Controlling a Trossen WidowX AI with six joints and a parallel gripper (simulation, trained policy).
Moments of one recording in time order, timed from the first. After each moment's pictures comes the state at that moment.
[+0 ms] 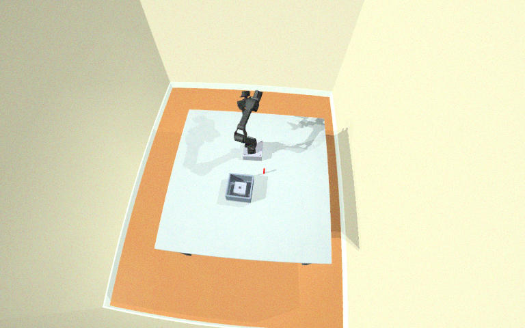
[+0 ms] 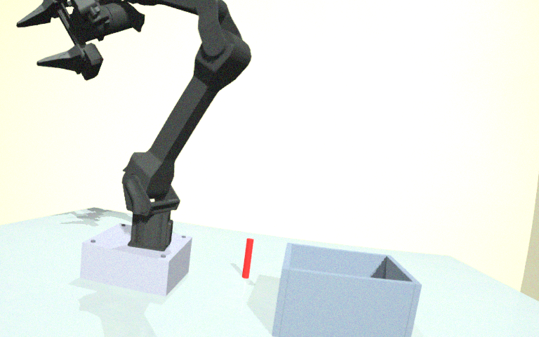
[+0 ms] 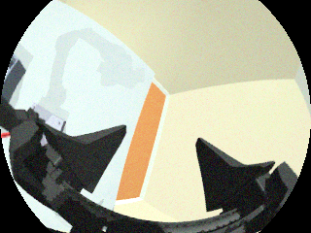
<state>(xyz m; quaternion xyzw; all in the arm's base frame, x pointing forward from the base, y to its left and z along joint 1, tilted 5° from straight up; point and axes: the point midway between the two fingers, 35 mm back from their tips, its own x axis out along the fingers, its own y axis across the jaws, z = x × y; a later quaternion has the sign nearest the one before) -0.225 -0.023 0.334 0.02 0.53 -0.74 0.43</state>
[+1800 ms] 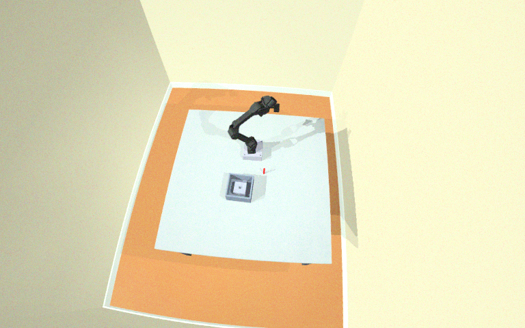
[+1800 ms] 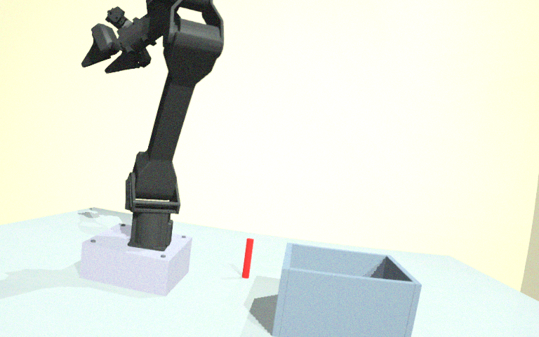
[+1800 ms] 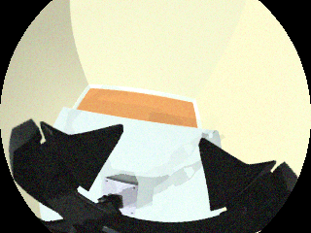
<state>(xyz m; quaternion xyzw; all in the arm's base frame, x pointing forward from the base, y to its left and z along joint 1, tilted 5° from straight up) -0.174 0.161 0.333 0.32 -0.02 -0.94 -0.12</state>
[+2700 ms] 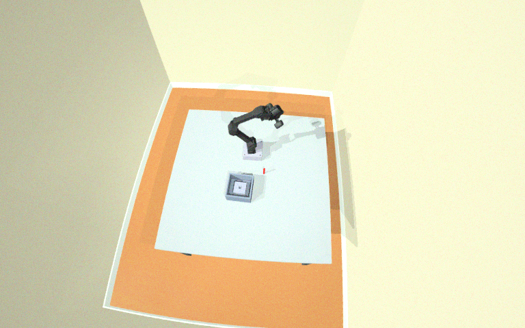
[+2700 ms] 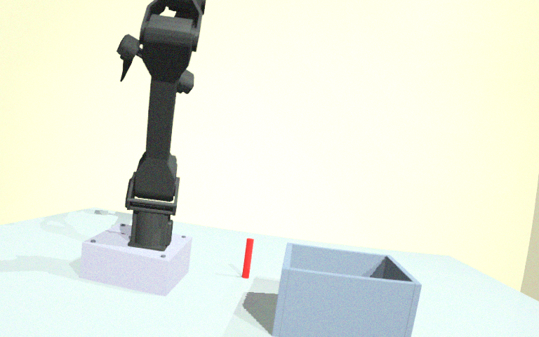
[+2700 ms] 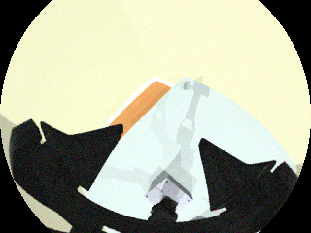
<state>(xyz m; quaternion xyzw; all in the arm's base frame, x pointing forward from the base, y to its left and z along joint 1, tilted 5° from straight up) -0.093 0.218 0.306 0.27 -0.35 -0.80 -0.41</state>
